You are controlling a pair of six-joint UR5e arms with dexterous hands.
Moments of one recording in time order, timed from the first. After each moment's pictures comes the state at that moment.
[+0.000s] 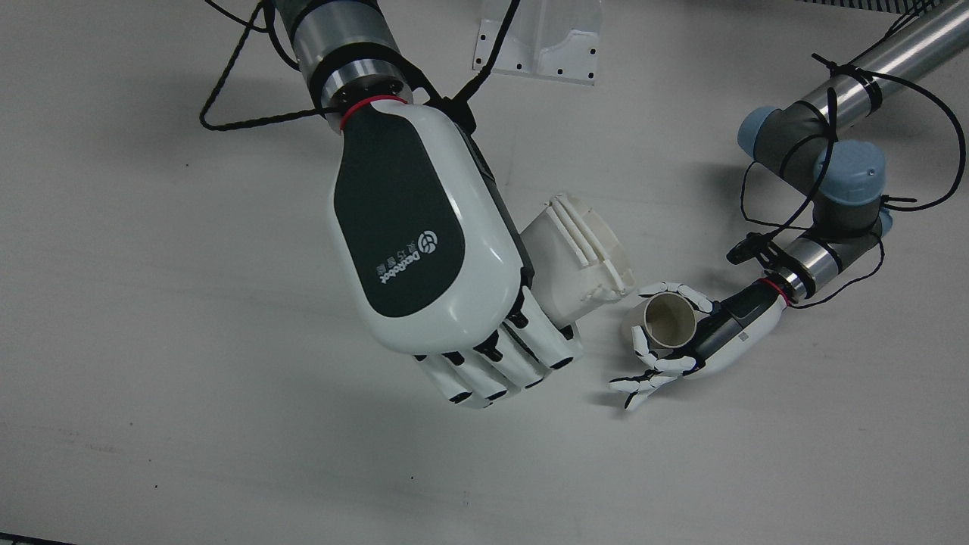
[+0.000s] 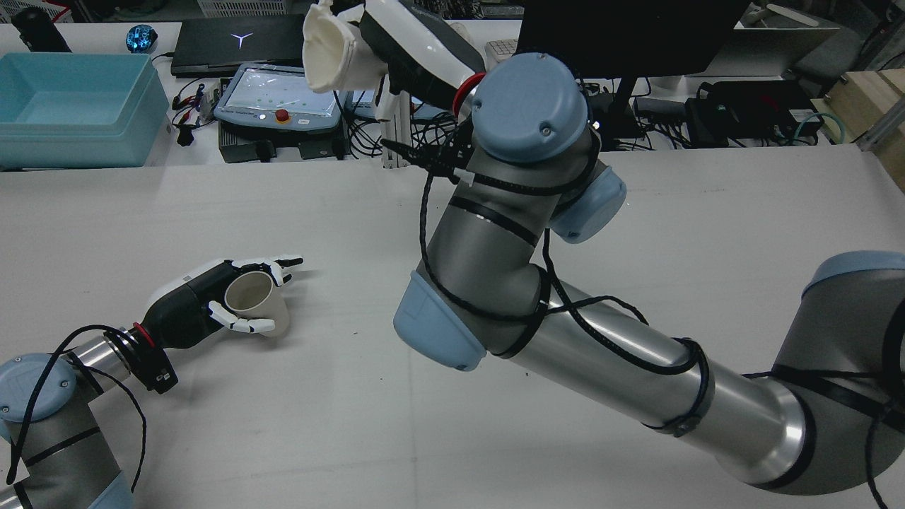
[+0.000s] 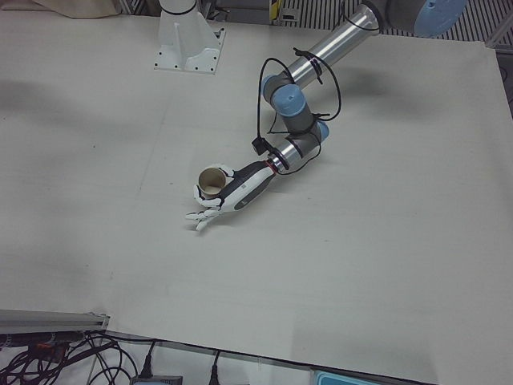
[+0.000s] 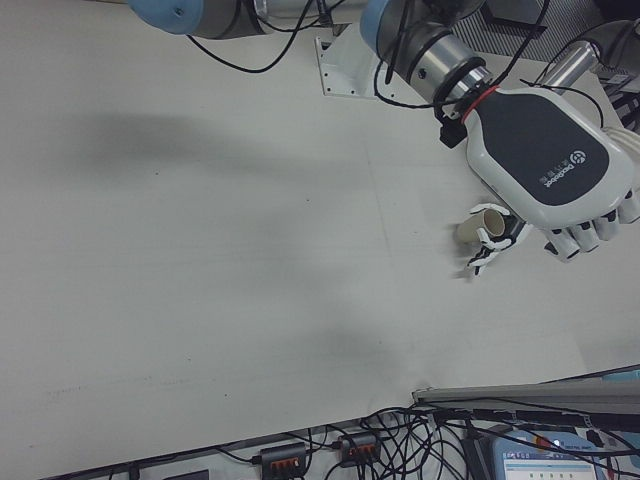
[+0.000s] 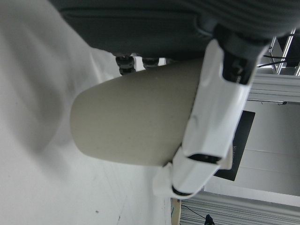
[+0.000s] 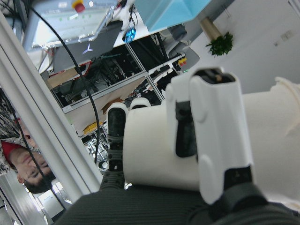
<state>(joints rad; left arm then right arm) -0.66 -1.90 -1.50 -0.09 1.40 0.17 0.78 -0.49 1.61 -3.83 -1.19 -1.22</state>
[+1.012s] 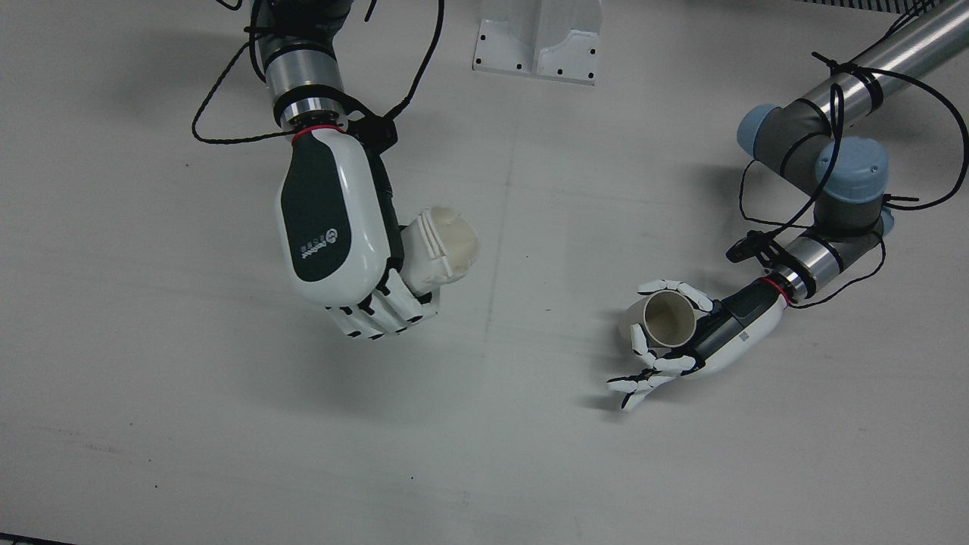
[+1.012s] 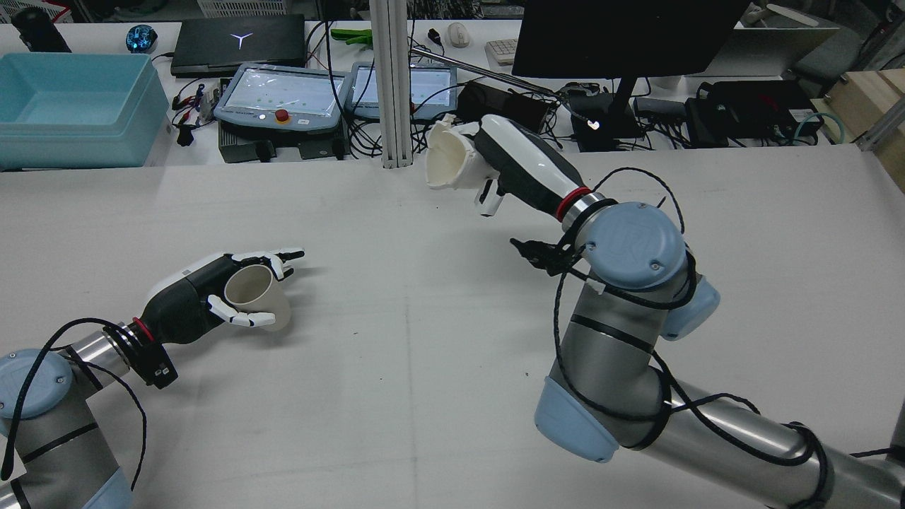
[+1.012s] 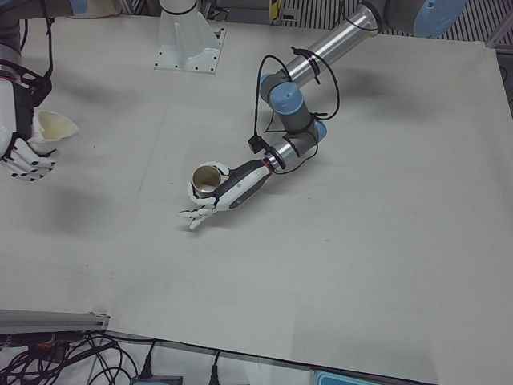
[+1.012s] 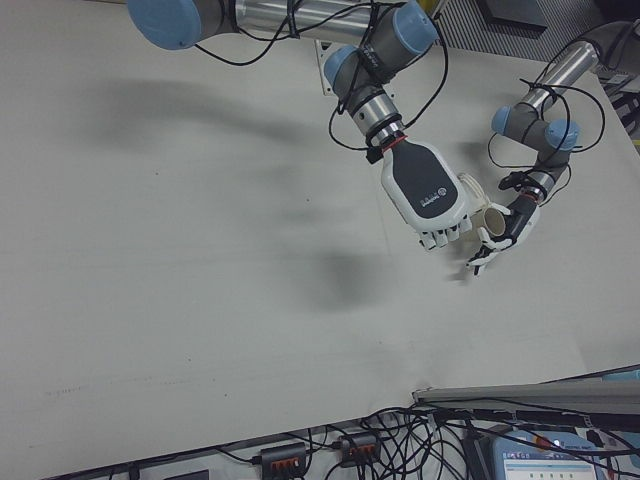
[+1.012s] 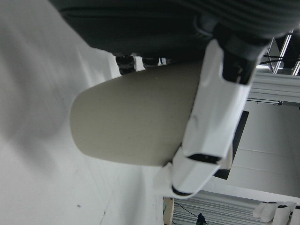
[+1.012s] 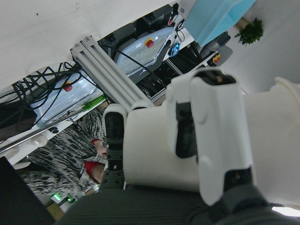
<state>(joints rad) -0.67 -1.89 -1.52 -0.10 1.41 0.14 0.72 -0.88 1.83 -3.83 -1.09 -1.01</state>
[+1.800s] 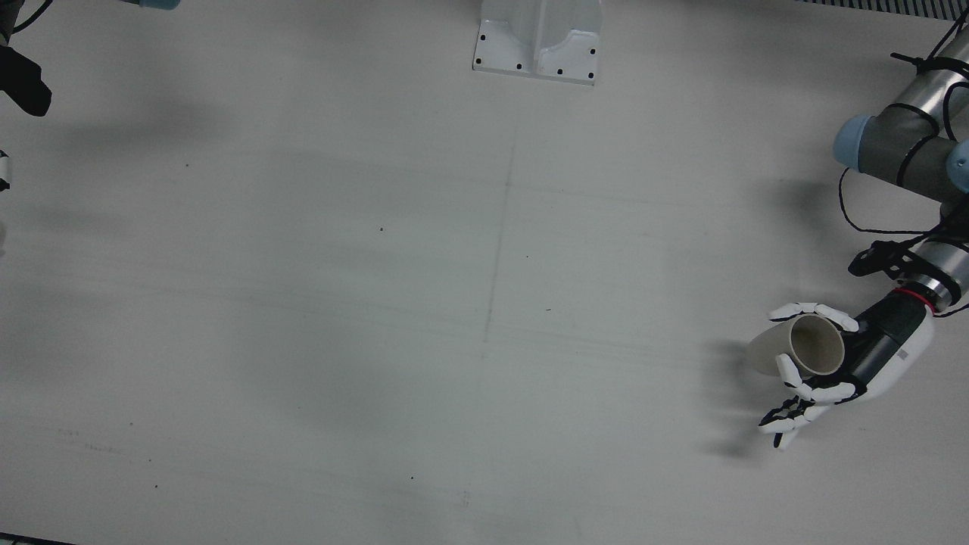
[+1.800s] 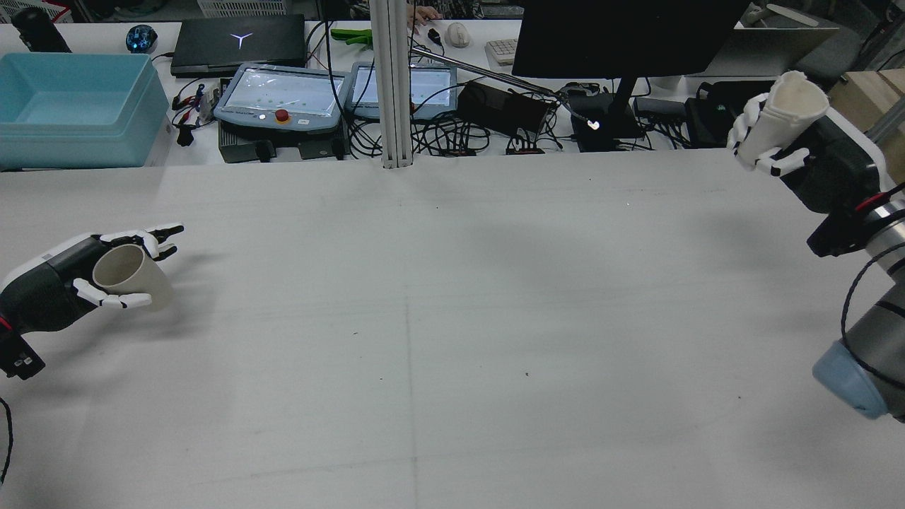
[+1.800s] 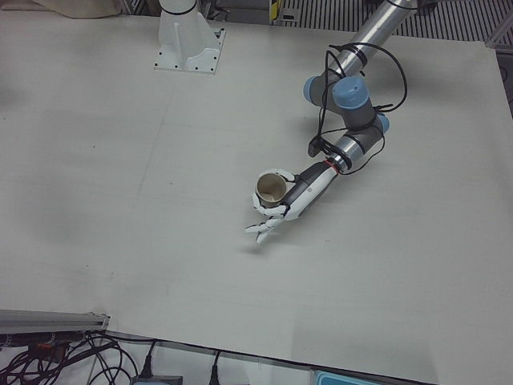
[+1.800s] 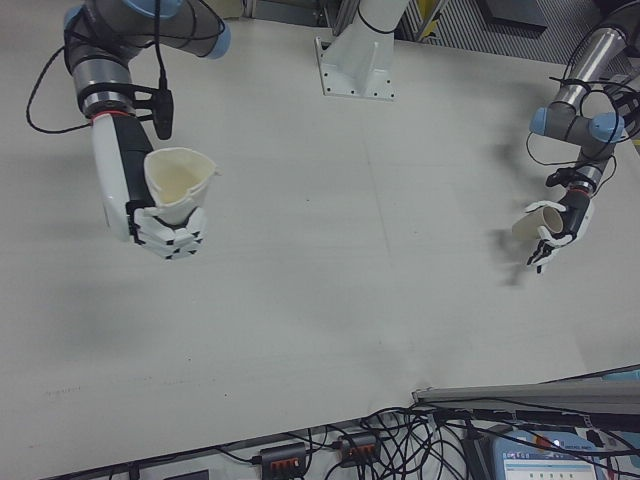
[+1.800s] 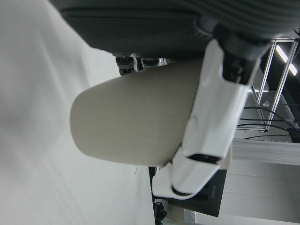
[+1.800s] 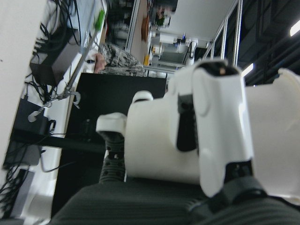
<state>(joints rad) -0.87 -1.68 -1.57 -0.20 1.47 0.14 1.10 -1.52 1.85 -3.33 -1.24 -0.17</state>
